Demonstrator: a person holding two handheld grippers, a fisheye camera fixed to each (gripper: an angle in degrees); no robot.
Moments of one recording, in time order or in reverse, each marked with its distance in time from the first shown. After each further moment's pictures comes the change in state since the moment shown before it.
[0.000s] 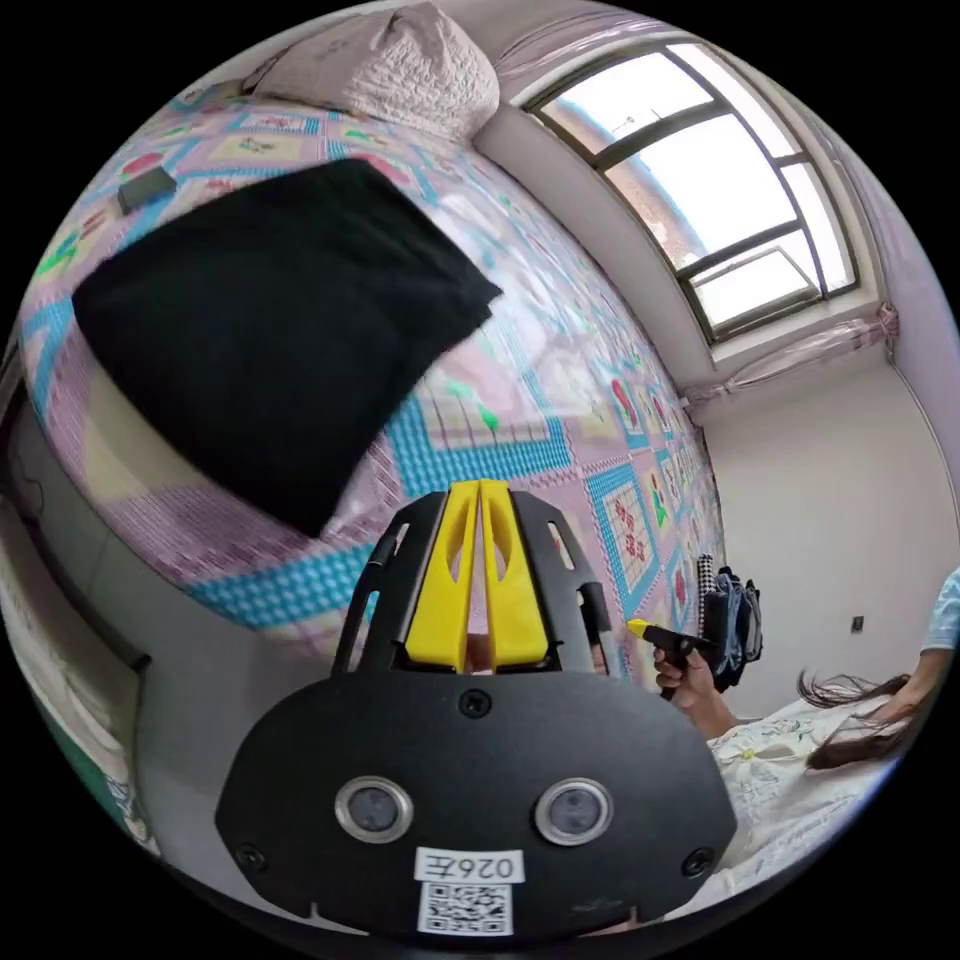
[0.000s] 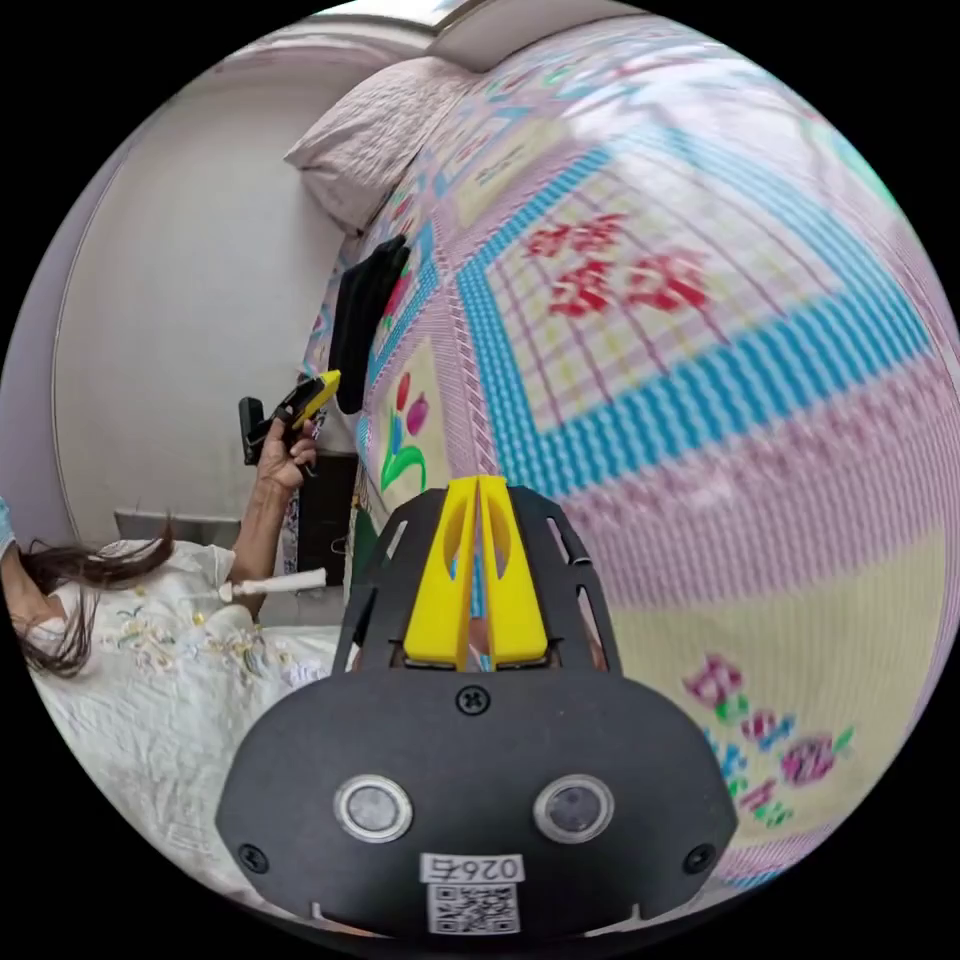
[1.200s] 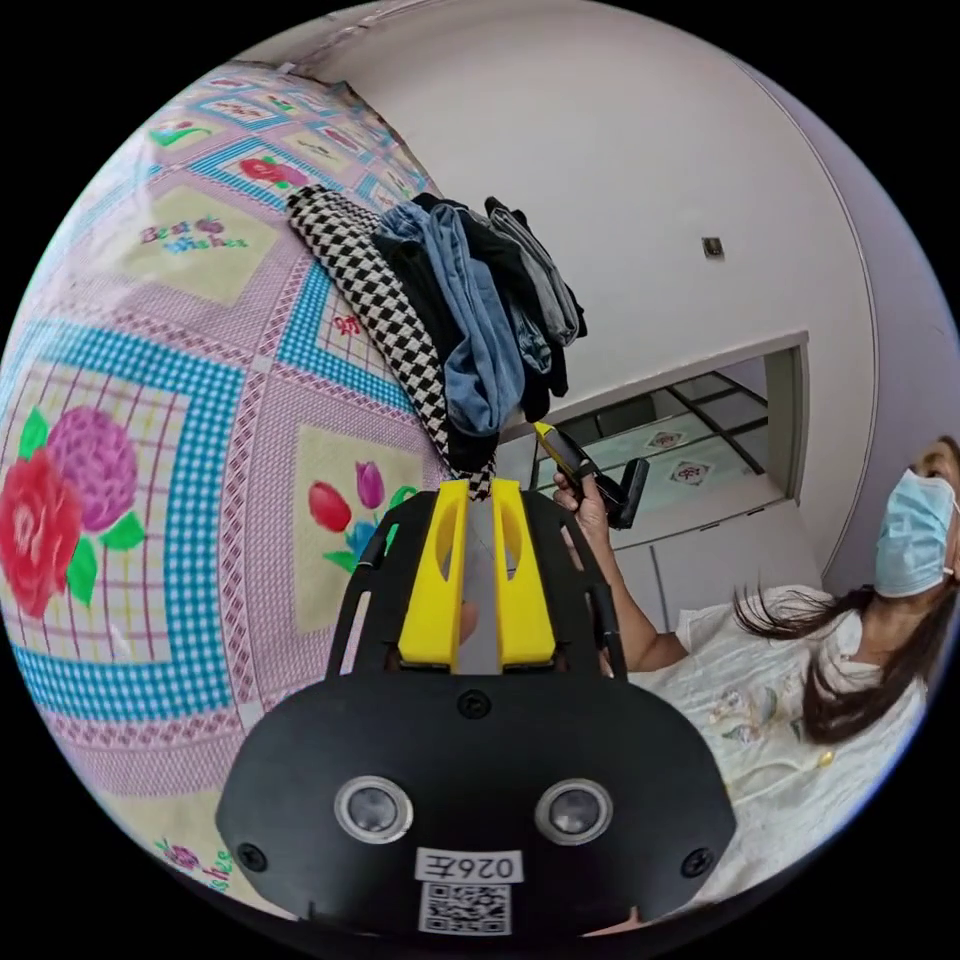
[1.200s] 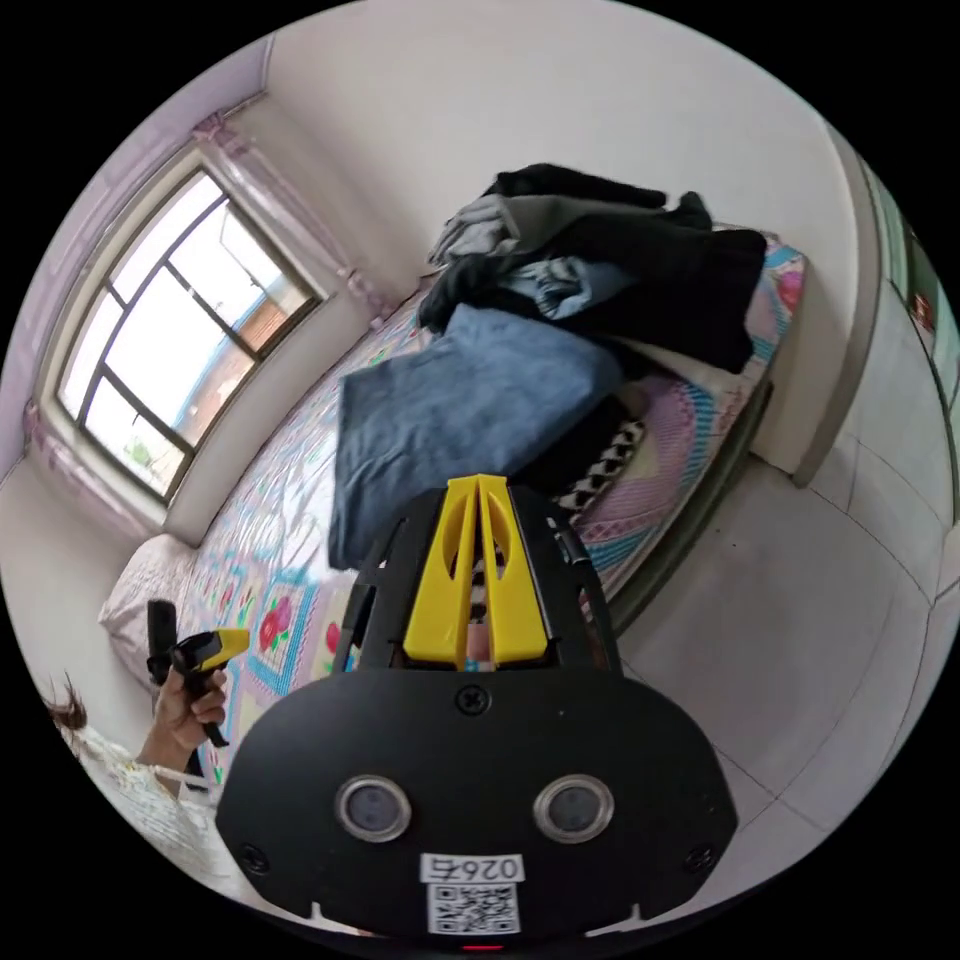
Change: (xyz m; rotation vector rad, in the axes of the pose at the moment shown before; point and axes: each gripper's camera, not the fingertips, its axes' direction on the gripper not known) left arm 0.225 0.013 0.271 -0.848 0.623 0.752; right arm 0.082 0.505 -0.360 1.206 0.651 0.703
